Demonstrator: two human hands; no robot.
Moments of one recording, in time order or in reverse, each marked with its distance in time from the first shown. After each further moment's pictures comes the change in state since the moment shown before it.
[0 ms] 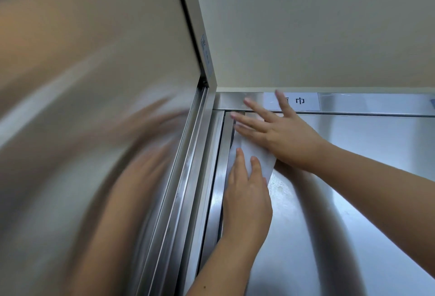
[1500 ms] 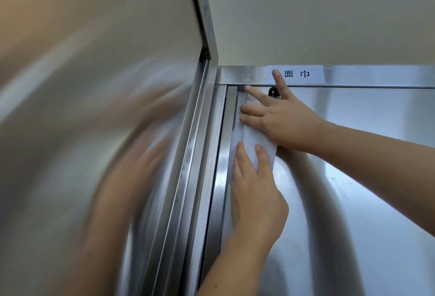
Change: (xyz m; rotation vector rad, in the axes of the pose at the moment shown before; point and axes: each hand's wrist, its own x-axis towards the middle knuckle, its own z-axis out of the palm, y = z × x) left_hand -0.029 0.022 -0.031 -0.075 -0.340 -0.148; right_hand 0.003 -0.014 -0.009 0.026 -0.211 -0.104
